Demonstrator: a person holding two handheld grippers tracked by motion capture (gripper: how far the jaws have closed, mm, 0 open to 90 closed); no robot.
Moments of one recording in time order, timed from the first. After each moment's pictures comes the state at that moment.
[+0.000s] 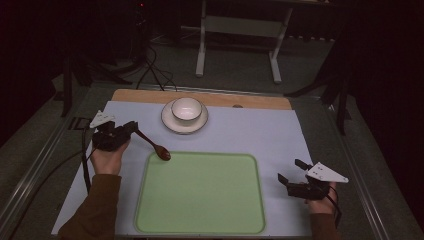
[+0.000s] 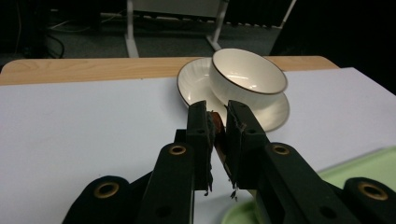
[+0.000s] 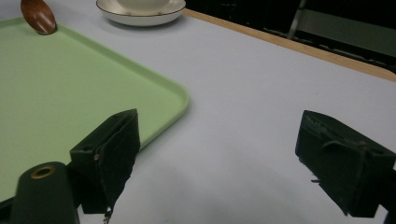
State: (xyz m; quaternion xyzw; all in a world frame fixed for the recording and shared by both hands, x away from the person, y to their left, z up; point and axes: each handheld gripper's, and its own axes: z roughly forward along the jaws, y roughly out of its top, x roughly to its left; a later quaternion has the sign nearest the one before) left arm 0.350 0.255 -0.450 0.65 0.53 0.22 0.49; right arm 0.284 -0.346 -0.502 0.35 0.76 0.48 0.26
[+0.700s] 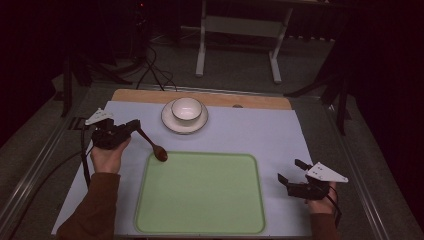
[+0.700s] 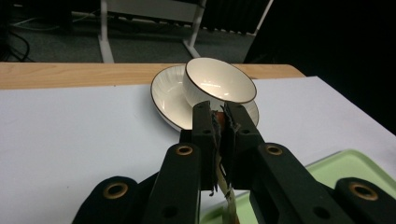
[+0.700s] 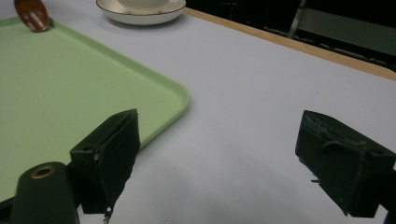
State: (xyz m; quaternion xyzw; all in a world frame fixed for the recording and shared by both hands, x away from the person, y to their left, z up) left arm 0.339 0.255 -0.436 0.66 0.51 0.19 0.52; right arm 0.285 -0.346 -0.503 0.35 0.77 0.47 0.26
